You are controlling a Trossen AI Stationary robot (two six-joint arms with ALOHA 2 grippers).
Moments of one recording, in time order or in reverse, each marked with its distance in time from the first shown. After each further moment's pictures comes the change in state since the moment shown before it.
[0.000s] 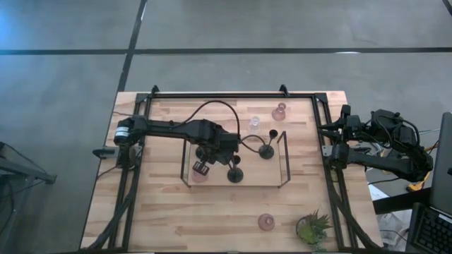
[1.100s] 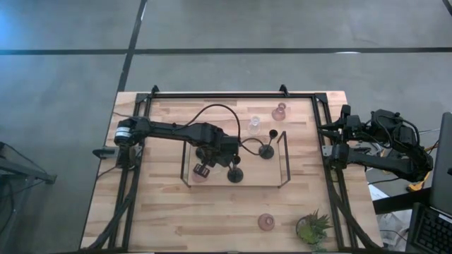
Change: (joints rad) left arm -0.001 0.002 -0.075 0.066 0.019 -0.015; right arm 0.000 0.000 0.000 0.000 0.000 0.000
